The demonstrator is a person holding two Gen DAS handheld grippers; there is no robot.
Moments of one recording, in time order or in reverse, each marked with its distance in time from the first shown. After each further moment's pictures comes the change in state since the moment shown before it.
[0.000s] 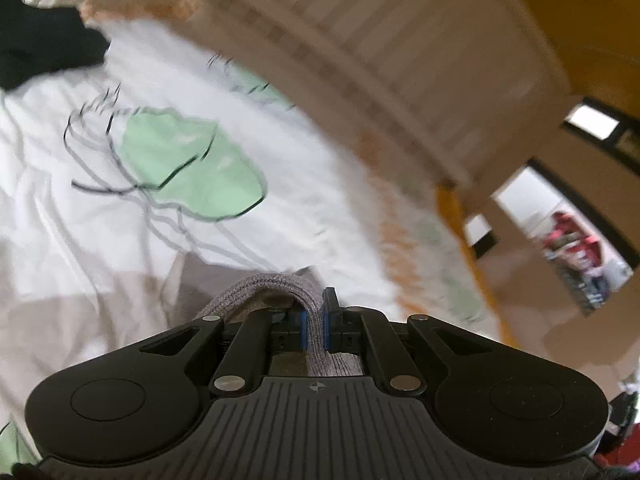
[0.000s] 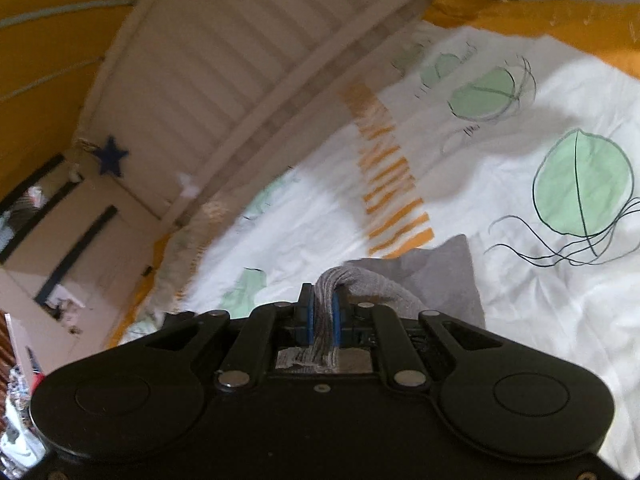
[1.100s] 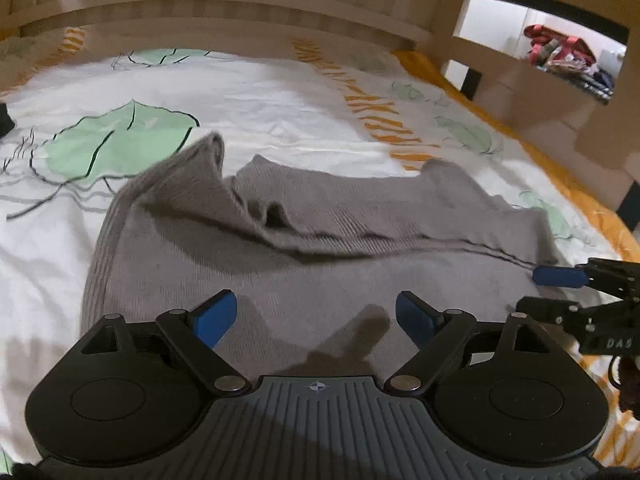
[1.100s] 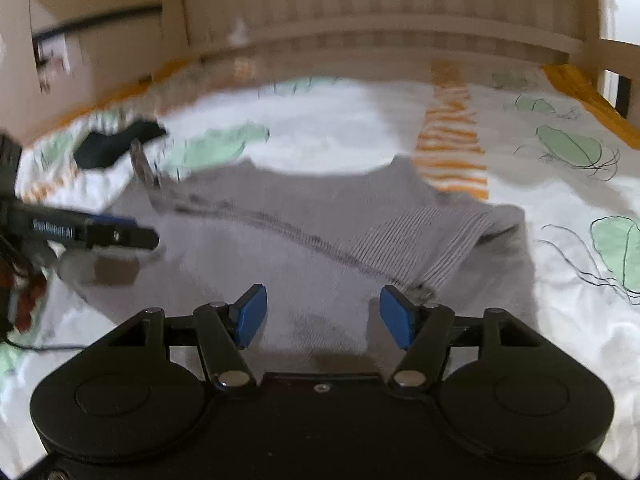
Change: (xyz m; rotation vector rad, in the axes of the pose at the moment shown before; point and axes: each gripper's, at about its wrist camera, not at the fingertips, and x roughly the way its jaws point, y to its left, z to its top) left arm 0.036 -0.052 -0.071 0.516 0.191 0.094; right arm 0.049 0.068 -0.115 -0.723 0.152 -0.176
